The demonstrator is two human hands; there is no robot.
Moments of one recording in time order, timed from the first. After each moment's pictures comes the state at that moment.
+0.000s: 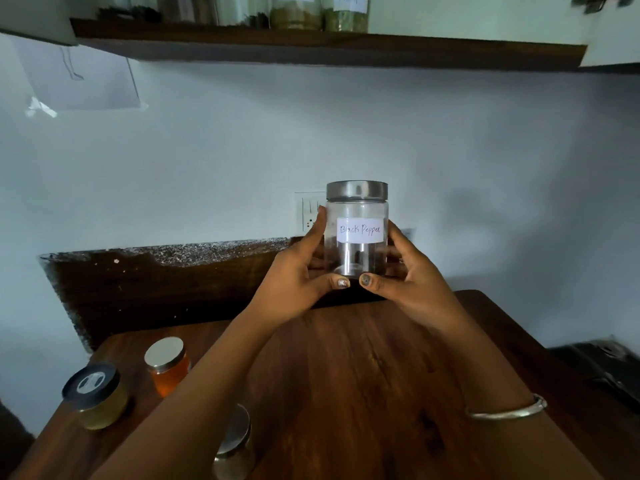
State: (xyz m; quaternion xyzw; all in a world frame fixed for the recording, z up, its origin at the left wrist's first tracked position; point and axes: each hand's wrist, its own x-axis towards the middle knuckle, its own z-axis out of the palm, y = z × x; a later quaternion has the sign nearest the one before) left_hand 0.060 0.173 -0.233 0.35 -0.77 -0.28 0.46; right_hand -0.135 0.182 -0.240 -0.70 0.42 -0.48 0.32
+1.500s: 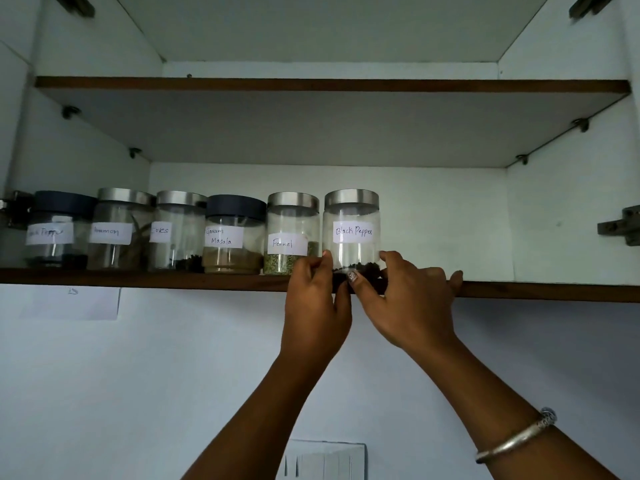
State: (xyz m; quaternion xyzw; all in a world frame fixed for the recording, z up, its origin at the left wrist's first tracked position) left_hand -0.091 -0.081 -0.015 0.42 -0.62 0.26 0.62; right_hand -0.215 -0.088 0.007 -0.69 0.51 -0.47 -0.20
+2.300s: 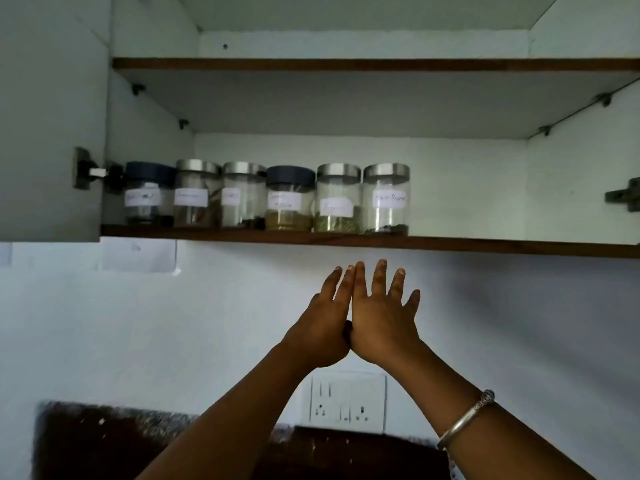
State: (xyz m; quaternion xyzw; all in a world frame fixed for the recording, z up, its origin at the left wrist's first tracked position) left_hand -0.031 -0.024 -0.084 0.52 -0.77 0.10 0.35; right_hand -0.140 -0.037 -0.072 -0.77 0.55 -0.27 -0.16
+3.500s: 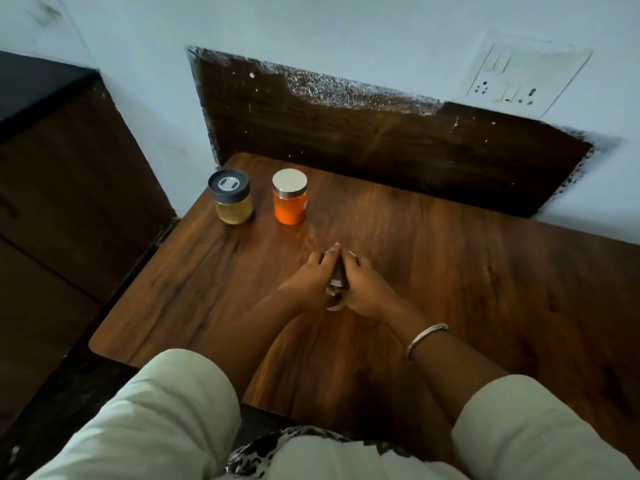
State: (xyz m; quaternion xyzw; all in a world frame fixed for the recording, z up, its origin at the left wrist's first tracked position) left_hand 0.205 0.249 -0.480 0.68 -0.66 -0.29 0.14; right_hand 0.069 0.191 -0.488 -0.84 0.44 0.00 0.32
